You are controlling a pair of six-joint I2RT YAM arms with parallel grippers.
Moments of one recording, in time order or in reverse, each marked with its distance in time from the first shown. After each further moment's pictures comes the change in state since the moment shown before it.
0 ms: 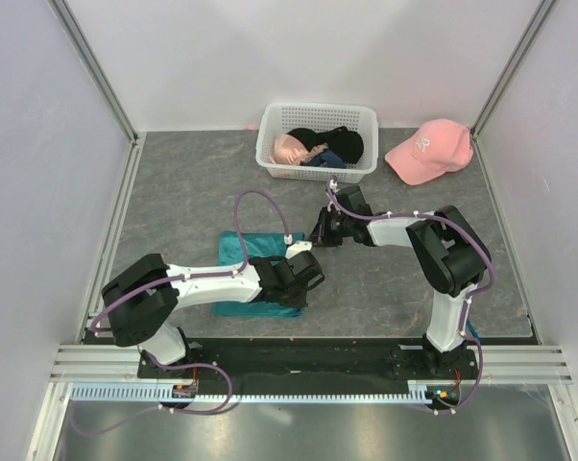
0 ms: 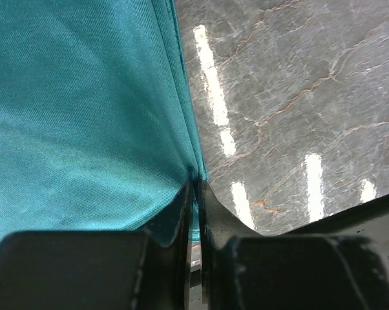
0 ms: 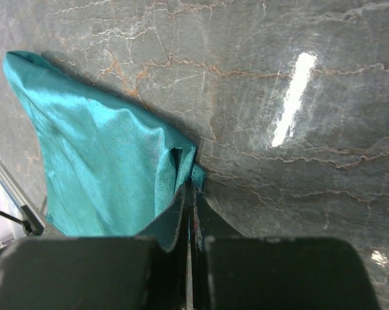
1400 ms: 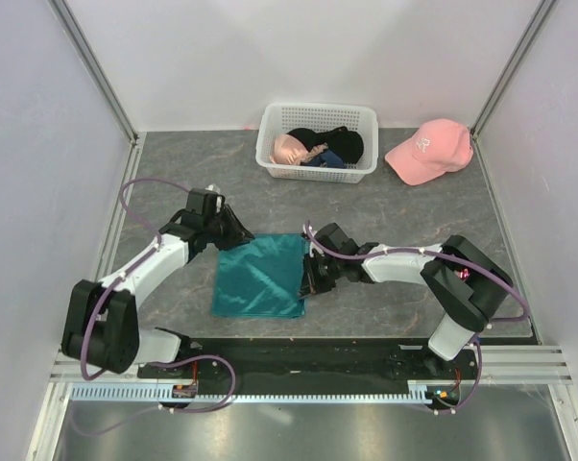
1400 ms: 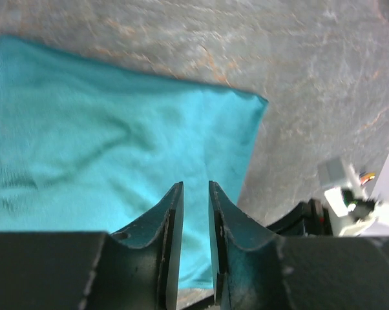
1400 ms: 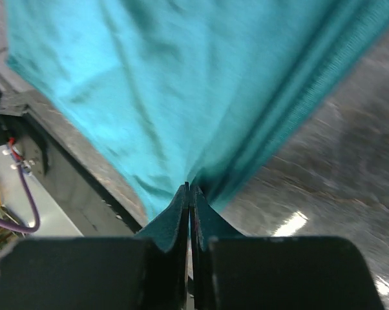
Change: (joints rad) left arm 0.776 -0.290 -0.104 0.117 0.381 0.066; right arm 0.302 -0.236 -0.179 -0.169 0.001 -0.016
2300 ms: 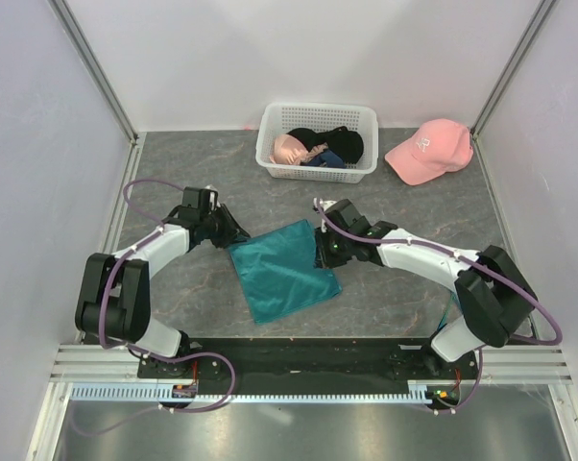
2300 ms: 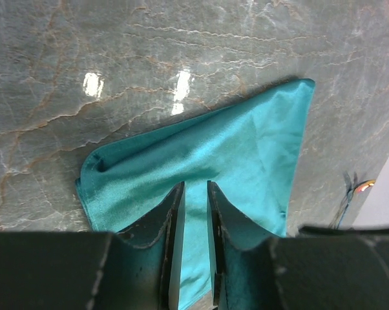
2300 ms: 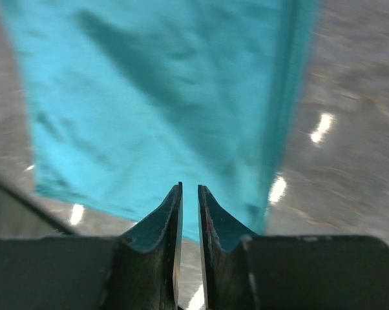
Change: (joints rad) left arm 0.133 0.203 0.018 0.103 0.139 0.056; right arm -0.109 -0.137 0.111 -0.289 0.264 -0.212
